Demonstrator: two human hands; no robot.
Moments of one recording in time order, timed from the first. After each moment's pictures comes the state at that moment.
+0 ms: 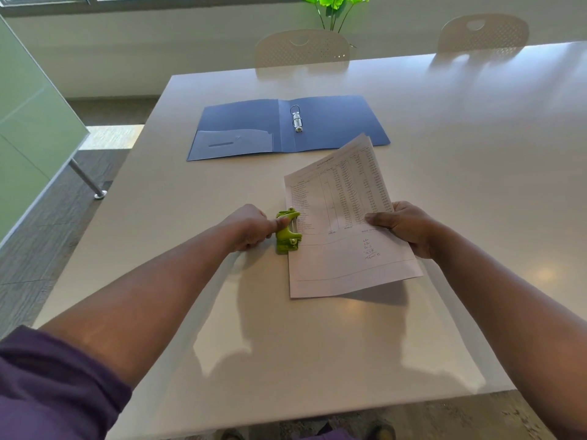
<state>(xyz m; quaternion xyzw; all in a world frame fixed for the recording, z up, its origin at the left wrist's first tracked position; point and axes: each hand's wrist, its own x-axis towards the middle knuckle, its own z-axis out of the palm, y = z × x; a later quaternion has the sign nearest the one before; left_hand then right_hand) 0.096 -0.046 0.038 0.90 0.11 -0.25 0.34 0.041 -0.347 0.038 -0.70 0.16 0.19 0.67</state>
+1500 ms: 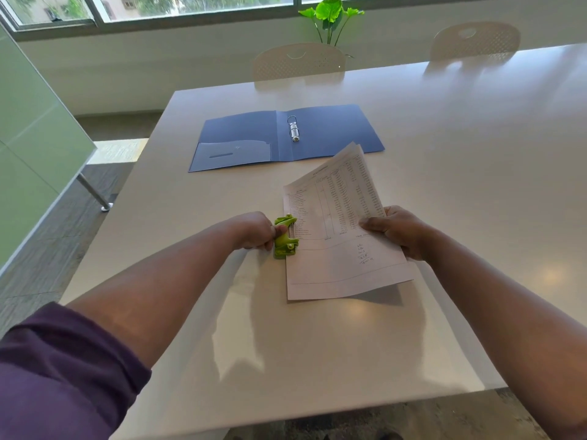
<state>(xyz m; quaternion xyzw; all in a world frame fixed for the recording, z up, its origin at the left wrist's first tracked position) 0.099 -0.061 0.045 0.95 0.02 -0.26 0.16 0.037 -0.345 0.042 -0.72 0.15 0.18 0.65</state>
